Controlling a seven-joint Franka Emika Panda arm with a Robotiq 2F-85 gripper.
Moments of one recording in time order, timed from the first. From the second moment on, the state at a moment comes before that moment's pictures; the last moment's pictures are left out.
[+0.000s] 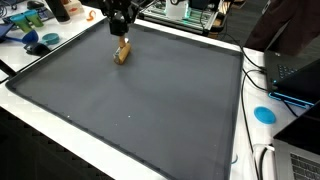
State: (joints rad) arm 0.00 0.06 -0.01 -2.29 -0.23 2.43 -0.15
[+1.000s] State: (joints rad) arm 0.00 0.10 -0.02 -2.24 -0.25 2.40 -0.14
